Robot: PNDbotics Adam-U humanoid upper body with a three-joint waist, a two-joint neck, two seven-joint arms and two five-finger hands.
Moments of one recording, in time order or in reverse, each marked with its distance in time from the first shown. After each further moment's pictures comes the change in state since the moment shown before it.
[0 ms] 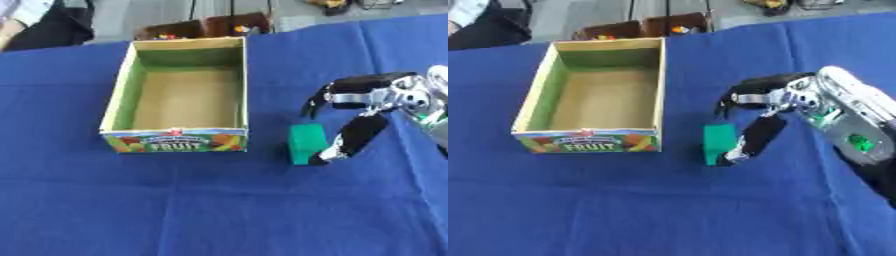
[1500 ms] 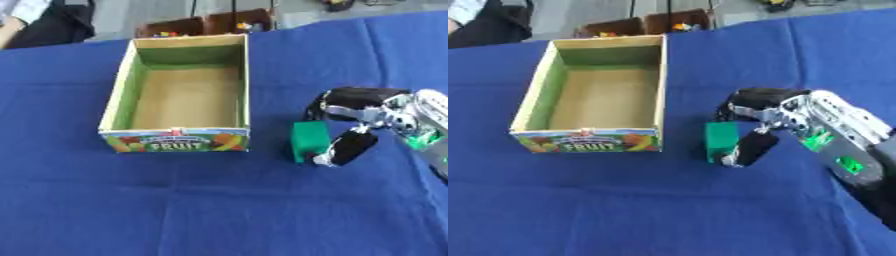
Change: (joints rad) left arm -0.009 -0.009 -0.003 0.000 0.005 0.010 0.007; right arm 0.024 0.045 0.030 0.022 0.077 0.041 -0.151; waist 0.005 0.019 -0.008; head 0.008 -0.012
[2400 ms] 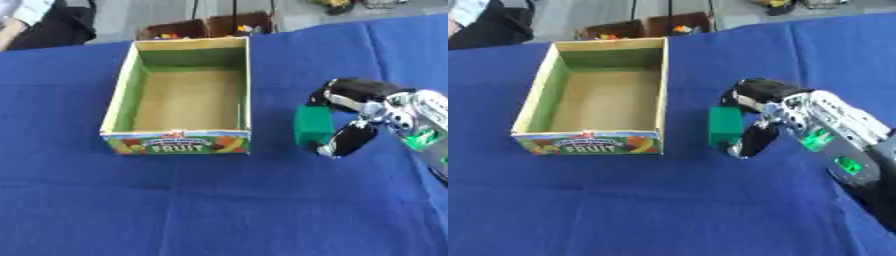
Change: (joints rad) left arm 0.000 0.000 -0.003 0.000 0.005 0.004 0.003; right arm -0.025 0.006 -0.037 -0.033 -0.016 0.091 -0.130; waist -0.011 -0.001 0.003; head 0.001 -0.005
